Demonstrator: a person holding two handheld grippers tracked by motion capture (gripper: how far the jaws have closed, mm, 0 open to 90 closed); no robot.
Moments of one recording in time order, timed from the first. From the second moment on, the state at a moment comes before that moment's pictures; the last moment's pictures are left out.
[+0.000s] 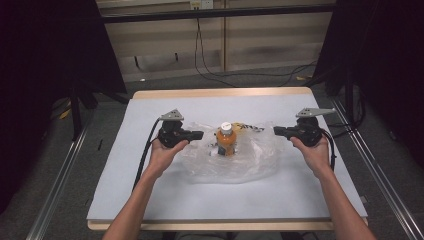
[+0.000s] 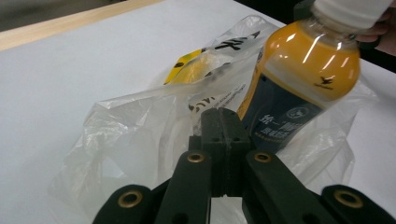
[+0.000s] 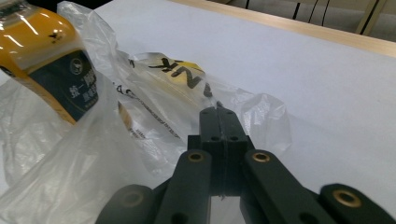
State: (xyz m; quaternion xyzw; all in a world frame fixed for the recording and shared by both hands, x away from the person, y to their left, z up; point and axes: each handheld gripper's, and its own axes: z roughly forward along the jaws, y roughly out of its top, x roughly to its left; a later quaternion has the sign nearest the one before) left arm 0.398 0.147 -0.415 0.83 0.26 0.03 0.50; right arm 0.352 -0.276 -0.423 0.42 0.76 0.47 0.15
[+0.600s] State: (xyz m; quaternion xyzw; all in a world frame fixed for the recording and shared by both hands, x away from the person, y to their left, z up) left arm 0.358 0.182 -0.401 0.82 0.24 0.08 0.51; right arm 0.300 -0.275 -0.411 0.39 0.76 0.50 0.15
